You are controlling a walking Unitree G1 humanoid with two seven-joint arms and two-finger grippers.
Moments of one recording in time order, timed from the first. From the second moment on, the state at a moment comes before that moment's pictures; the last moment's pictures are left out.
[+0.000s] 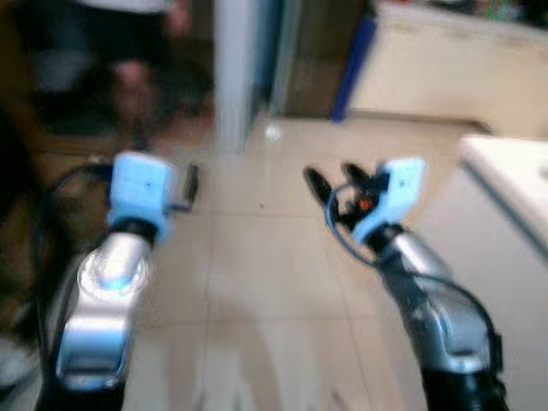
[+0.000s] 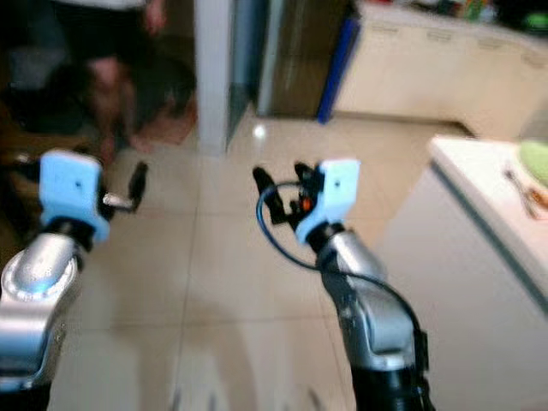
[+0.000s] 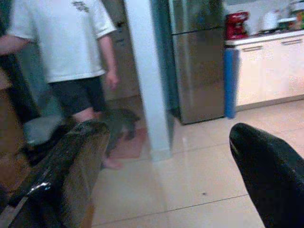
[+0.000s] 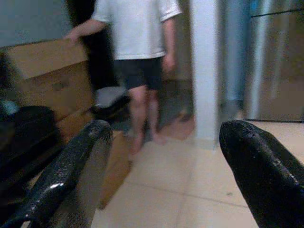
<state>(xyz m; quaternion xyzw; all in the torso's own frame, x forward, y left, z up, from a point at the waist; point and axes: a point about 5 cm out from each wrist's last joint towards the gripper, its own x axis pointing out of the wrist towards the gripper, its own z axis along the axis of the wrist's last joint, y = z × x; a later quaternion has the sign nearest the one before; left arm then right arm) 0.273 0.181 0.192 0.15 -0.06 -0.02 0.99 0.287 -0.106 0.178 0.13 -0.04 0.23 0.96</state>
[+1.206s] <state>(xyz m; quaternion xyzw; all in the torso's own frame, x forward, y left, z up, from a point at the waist) 0.285 0.142 0.194 0.12 -0.08 -0.11 0.98 0.288 -0.178 0.170 0.06 -0.08 -0.02 0.99</state>
